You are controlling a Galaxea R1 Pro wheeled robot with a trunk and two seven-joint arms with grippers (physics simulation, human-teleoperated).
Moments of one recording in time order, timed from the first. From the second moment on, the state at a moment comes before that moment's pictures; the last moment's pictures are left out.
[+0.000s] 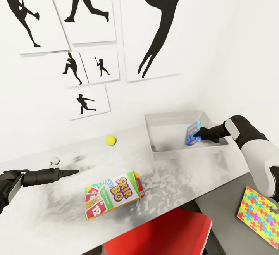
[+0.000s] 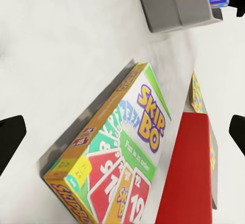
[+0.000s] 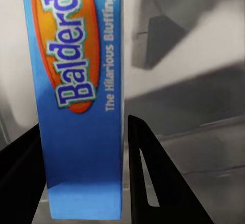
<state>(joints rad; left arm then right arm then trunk) -0.76 0.51 0.01 -0.60 0.18 0.63 -1.45 -1.30 -0.30 -0.02 -0.40 -0.27 1.04 0.28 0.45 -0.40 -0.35</state>
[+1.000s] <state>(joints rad) -0.76 0.51 0.00 -0.60 0.18 0.63 -1.45 -1.31 -0.30 -0.02 -0.40 -0.27 1.04 0.28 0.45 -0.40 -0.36</state>
